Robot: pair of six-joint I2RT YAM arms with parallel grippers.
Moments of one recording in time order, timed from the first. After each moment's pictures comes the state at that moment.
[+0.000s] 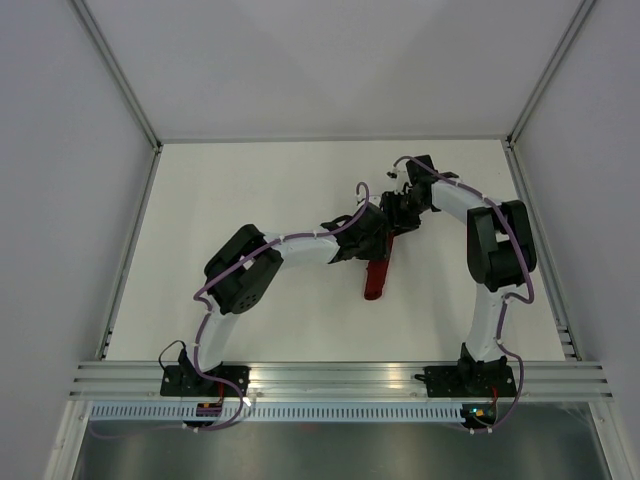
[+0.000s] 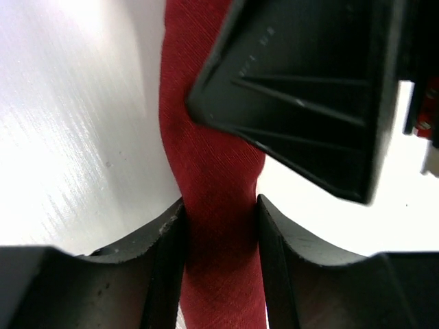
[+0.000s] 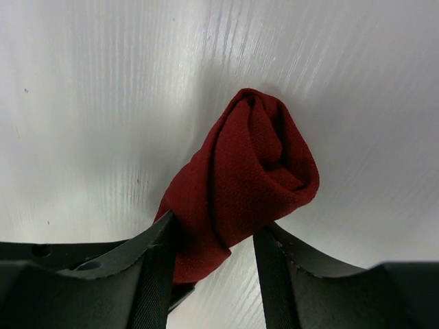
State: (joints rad) left arm -0.90 2.14 1.47 -0.12 -0.07 -0.71; right arm 0.20 2.01 1.41 -0.60 -0.39 0.09
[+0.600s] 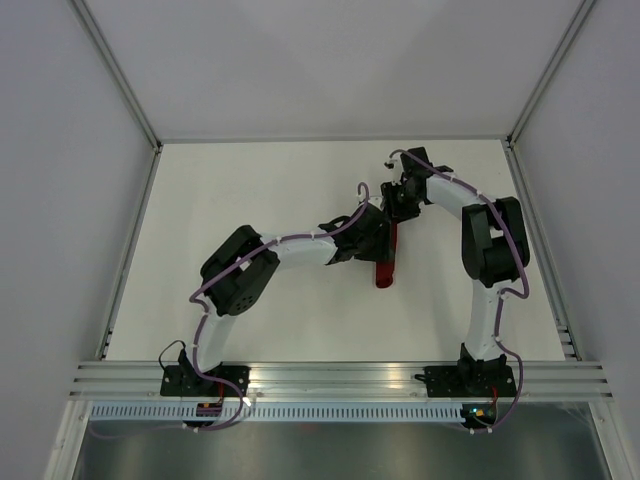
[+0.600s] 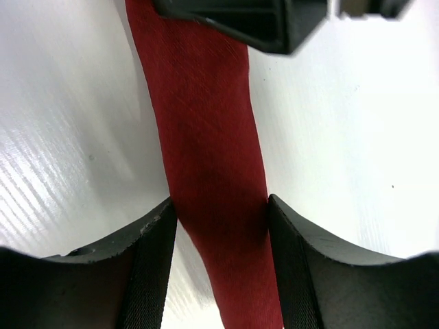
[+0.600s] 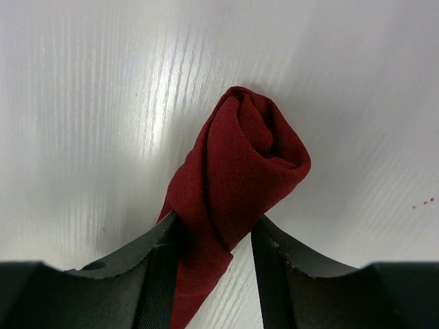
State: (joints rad) left arm -0.90 2.12 1.44 -0.08 -0.02 -0.68; right arm 0.22 2.07 1.51 -0.57 -0.22 0.05
